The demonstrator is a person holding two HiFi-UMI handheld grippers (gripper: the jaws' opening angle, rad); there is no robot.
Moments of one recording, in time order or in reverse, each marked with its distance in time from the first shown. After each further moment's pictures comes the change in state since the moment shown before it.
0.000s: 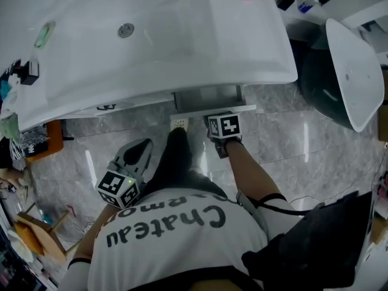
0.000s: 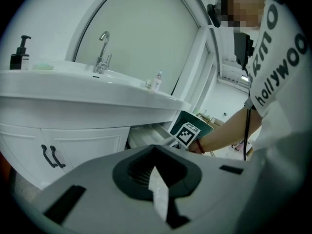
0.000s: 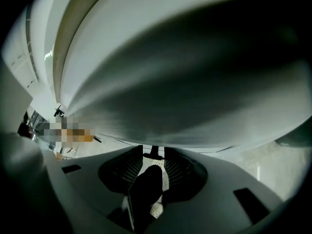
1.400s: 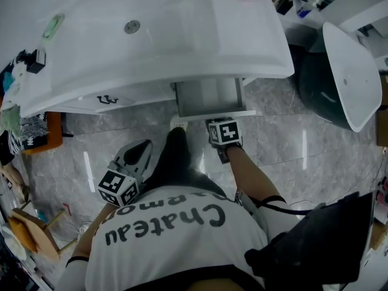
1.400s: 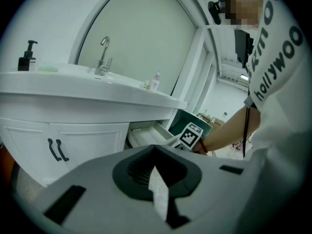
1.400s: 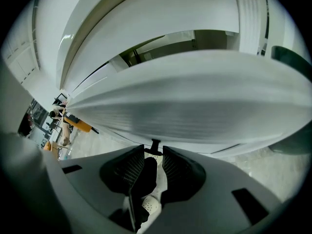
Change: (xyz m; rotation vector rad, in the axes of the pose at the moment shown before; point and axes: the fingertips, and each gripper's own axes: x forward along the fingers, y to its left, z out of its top) left arm -0.024 -0.016 -0.021 0.010 -0.015 0.016; right arm -0.018 0.006 -0.038 -0.065 0.019 -0.043
